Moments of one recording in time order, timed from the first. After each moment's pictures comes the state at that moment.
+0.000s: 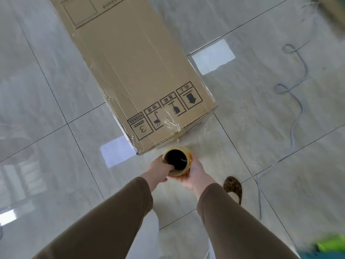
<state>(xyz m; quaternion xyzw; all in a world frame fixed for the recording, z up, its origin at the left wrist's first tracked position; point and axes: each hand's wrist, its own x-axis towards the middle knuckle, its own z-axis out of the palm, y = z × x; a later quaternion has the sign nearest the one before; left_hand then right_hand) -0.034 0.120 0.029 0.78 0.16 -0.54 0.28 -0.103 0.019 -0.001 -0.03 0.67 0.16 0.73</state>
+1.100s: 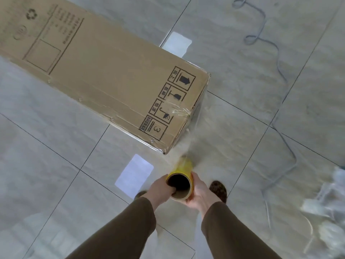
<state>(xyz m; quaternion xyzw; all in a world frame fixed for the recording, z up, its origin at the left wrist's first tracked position) 0.012 0.271 0.021 0.78 -0.19 -0.60 -0.01 -0.114 0.207 -0.014 0.14 0.68 0.05 0.72</state>
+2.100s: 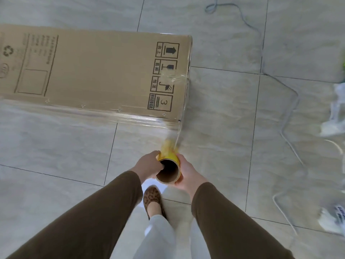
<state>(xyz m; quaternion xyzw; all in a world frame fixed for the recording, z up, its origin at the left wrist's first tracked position) 0.144 0.338 0.013 0.75 -0.40 -0.52 -0.11 0.003 0.344 -0.013 0.20 0.58 -0.10 0.78</state>
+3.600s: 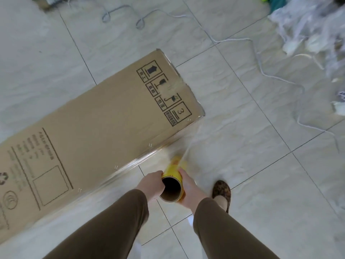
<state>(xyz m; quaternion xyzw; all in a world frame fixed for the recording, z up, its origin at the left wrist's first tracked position) 0.350 0.267 0.027 0.51 -0.67 -0.40 -0.35 0.247 0.355 -0.006 0.35 0.57 -0.32 0.67</state>
